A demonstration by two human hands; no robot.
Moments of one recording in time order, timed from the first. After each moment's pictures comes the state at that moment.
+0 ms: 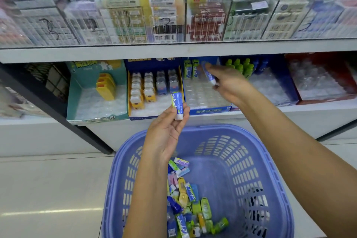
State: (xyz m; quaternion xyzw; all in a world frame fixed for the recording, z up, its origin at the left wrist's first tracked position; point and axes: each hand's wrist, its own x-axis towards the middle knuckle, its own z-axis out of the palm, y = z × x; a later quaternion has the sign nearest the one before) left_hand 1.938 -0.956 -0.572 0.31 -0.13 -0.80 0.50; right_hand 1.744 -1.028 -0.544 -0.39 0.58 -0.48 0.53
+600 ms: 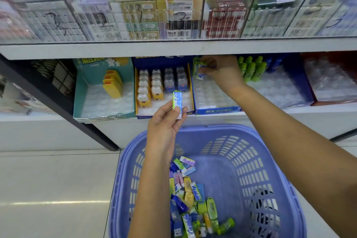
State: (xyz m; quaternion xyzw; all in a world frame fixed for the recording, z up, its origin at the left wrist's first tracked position) left_hand 1.948 -0.965 -0.579 0.41 -0.22 -0.70 0.55; right_hand 1.760 -1.067 -0.558 -0.62 0.64 -0.42 0.20
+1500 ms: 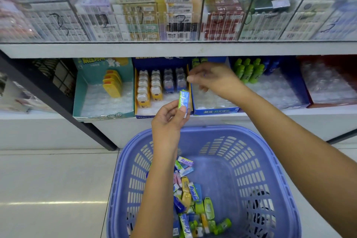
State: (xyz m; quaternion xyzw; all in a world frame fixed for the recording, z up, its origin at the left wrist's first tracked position) left_hand 1.934 -0.960 -0.578 0.45 -0.29 -0.64 0.55; right_hand 1.781 -1.027 -0.527 -0.62 0.61 -0.35 0.34
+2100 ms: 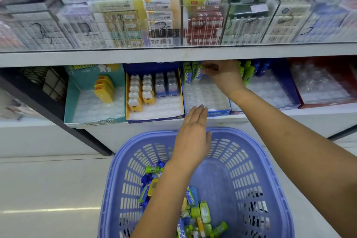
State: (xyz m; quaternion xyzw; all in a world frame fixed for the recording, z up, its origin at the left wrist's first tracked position) left_hand 1.887 -0.950 -0.599 0.46 -0.84 -0.22 0.19; right_hand 1.734 -1.058 -0.553 -0.60 0.65 -0.43 0.19
